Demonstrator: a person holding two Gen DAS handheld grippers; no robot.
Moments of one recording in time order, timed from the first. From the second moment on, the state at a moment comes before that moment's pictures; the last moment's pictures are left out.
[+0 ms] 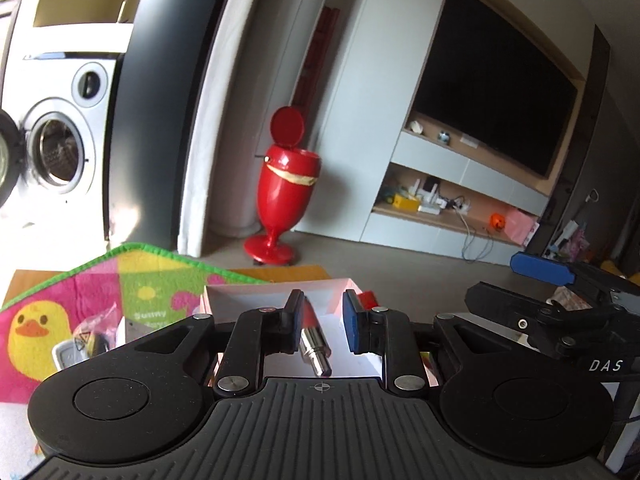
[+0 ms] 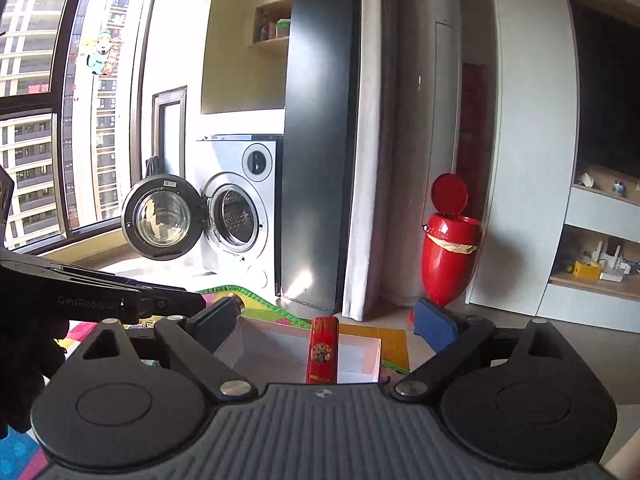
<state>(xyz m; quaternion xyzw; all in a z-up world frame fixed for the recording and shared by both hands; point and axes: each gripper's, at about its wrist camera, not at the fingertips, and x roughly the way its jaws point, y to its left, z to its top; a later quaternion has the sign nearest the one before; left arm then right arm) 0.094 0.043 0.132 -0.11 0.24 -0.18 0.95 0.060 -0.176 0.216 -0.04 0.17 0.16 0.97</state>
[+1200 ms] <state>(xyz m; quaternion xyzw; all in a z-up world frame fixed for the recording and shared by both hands) -0.014 0.161 0.018 -0.09 0.33 0.01 0.94 0.057 0.003 0.126 -0.12 0.33 0.35 0.87</state>
